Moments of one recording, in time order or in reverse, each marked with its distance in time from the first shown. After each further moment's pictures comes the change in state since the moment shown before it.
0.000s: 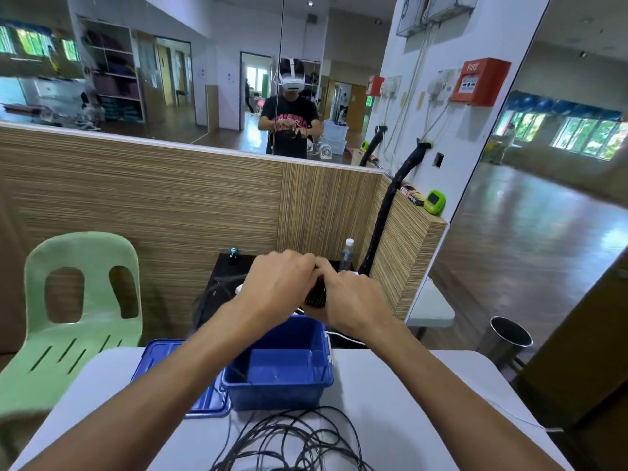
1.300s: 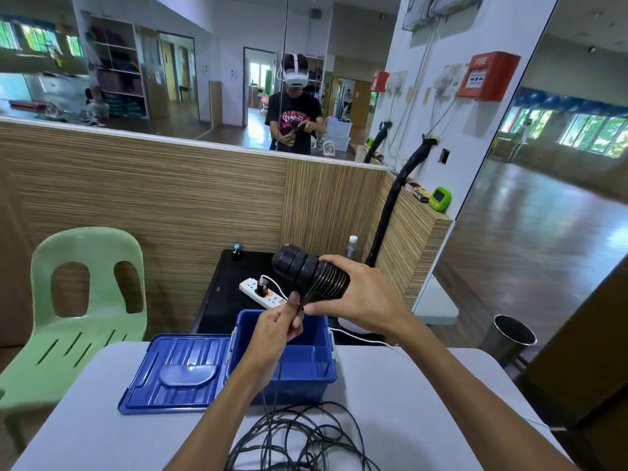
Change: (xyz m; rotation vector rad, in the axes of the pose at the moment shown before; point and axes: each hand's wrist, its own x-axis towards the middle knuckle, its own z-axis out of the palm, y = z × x) left_hand -0.064 0.004 0.090 -1.528 -0.039 -0.494; right_hand -0.013 0.014 -0.017 0.606 -0.034 0.031
